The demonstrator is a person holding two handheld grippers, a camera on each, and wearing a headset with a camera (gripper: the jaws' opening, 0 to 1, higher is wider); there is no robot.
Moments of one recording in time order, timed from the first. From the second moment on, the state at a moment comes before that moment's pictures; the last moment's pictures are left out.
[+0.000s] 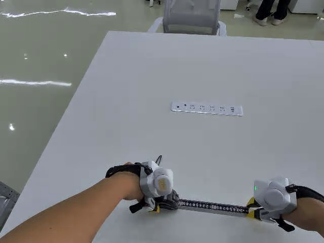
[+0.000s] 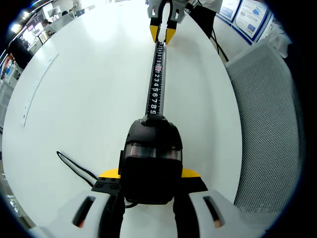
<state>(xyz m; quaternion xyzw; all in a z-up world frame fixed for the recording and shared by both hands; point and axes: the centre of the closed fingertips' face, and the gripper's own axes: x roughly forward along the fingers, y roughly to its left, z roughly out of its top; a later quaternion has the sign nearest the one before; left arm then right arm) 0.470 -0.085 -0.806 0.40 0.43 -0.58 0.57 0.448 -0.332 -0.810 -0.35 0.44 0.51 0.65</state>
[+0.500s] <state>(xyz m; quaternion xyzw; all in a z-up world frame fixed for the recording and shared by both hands) 0.470 -0.085 -0.806 0.40 0.43 -0.58 0.57 0.446 -0.339 -0.808 -0.34 0.45 0.51 0.65</state>
